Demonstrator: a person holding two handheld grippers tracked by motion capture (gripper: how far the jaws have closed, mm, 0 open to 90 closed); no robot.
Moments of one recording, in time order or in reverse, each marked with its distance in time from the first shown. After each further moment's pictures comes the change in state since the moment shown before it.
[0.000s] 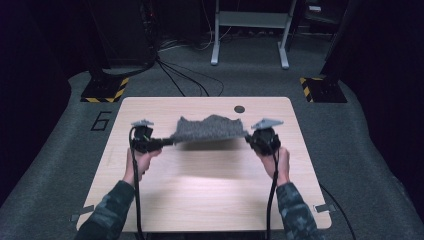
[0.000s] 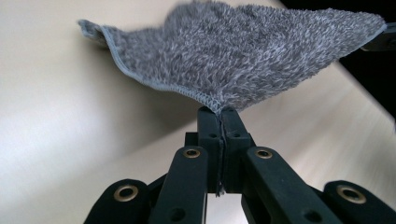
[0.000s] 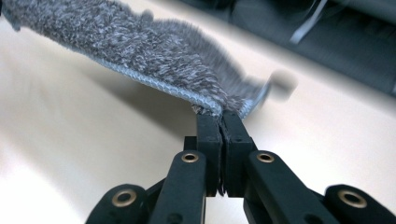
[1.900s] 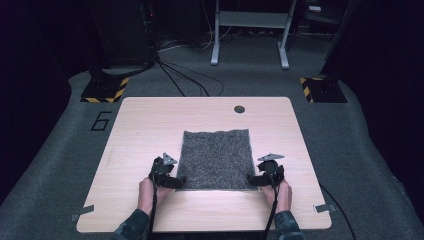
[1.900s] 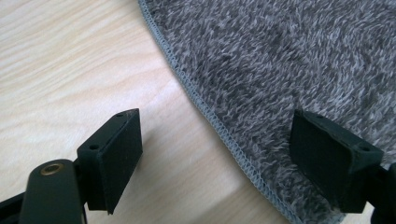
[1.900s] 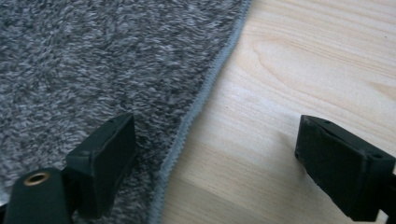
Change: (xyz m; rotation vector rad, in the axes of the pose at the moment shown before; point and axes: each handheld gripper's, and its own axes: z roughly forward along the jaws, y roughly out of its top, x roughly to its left) left arm -0.042 -0.088 0.047 0.192 0.324 0.263; right arm 0.004 -0.108 0.033 0.195 -0.110 0.199
